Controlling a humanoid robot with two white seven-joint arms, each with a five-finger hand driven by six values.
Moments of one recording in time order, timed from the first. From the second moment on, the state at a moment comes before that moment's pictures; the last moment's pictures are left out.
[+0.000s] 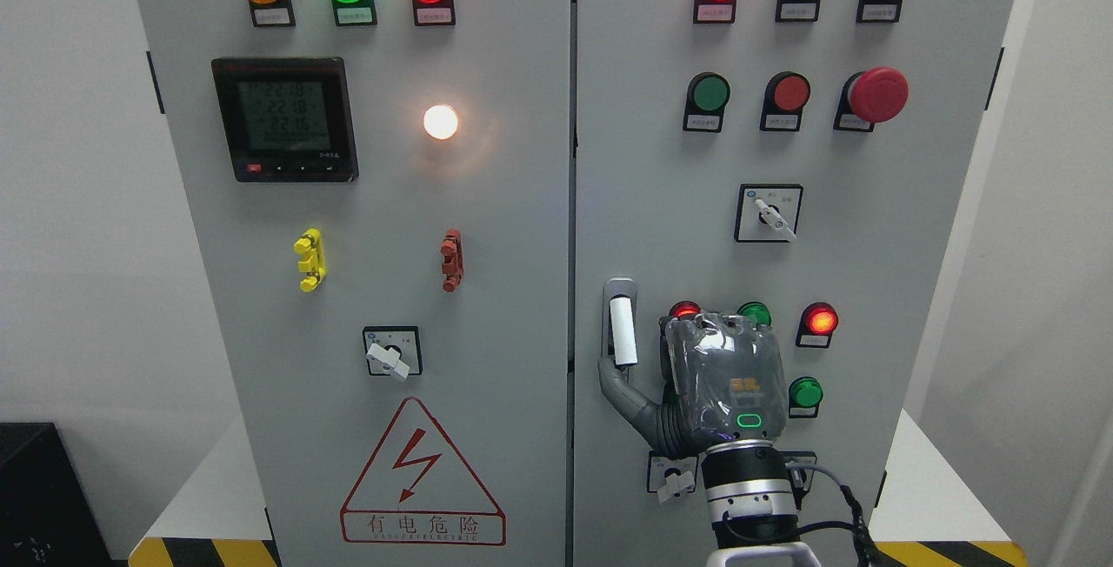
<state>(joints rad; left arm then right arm) -0.08 -0.11 0.00 0.00 0.08 -0.07 -0.06 -0.47 0.14 0.23 -1.76 1.49 0.19 0.00</state>
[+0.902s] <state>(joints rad) -0.08 -0.11 0.00 0.00 0.08 -0.07 -0.06 -0.44 0.14 0.22 -1.78 1.48 0.20 -0.01</state>
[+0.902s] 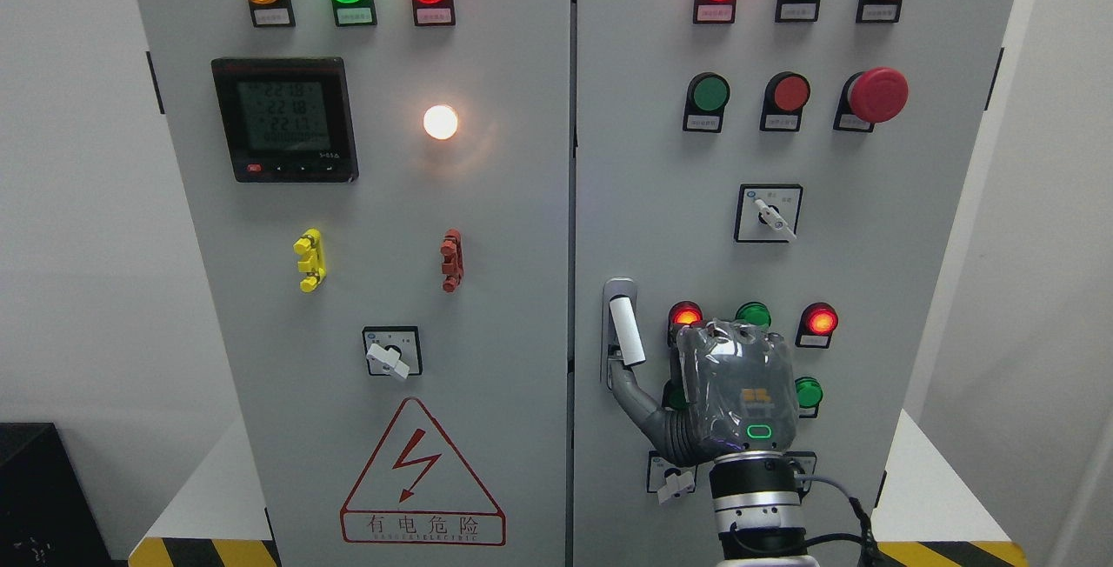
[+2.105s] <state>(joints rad) -0.08 -0.11 0.00 0.00 0.08 -0.07 -0.06 -0.44 0.14 0.22 -1.80 1.48 0.21 -0.01</state>
